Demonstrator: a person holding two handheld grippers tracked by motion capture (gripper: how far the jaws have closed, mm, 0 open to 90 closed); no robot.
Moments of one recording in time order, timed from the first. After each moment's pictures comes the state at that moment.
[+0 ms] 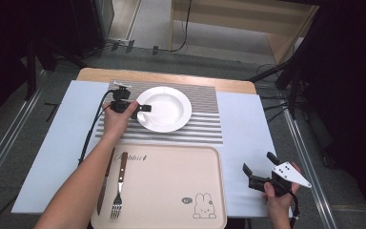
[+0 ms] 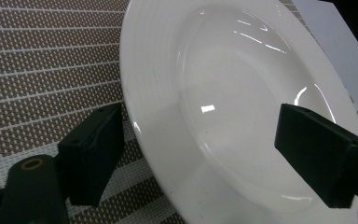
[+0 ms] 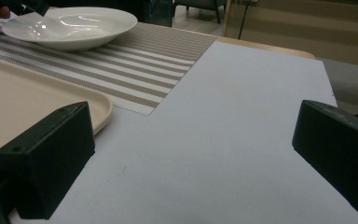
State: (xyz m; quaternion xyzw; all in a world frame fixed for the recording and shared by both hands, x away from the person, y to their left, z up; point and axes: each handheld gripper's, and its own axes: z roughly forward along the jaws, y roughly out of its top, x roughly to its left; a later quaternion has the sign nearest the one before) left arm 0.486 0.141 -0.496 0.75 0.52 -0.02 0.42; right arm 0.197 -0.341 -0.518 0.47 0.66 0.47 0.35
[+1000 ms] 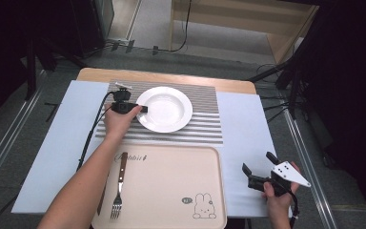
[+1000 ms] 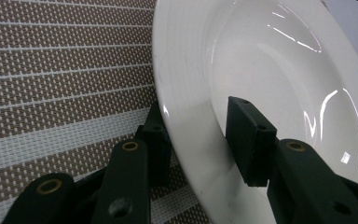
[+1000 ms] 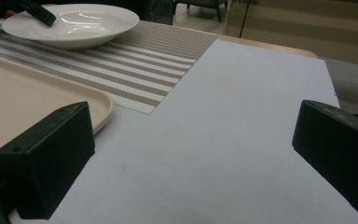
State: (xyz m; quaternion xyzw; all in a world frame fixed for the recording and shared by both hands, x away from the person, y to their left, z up) left arm 0.487 0.138 -0.499 0.74 0.55 -0.01 0.39; right arm 0.198 -0.340 -0.519 0.47 0.66 0.47 0.34
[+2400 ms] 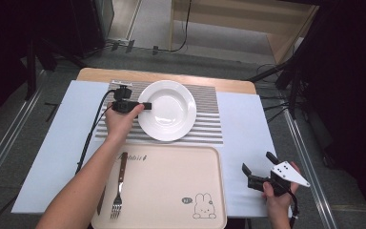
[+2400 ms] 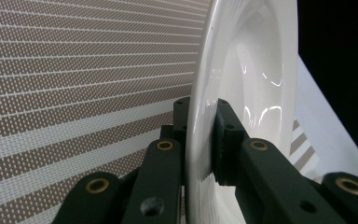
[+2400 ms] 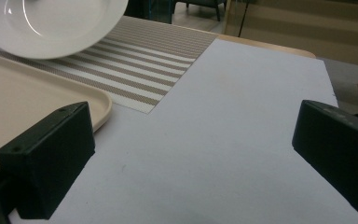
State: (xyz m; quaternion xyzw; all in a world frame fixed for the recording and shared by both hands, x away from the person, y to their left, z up) left arm 0.461 0.132 -0.465 0.72 0.50 -0.04 0.47; right arm 0.199 -0.339 -0.519 0.47 0.67 0.47 0.35
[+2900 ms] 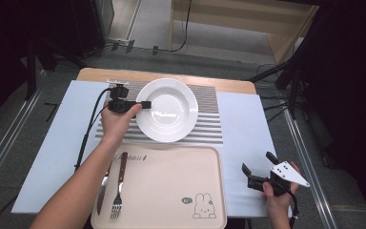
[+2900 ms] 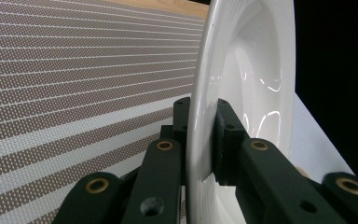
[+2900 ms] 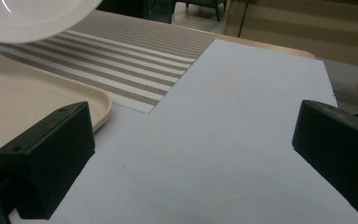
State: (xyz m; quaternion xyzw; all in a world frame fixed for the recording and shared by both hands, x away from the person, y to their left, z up) left arm 0.441 0.137 -0.444 0.73 0.48 -0.03 0.49; right arm 0.199 -0.339 -0.519 0.46 0.67 0.47 0.35
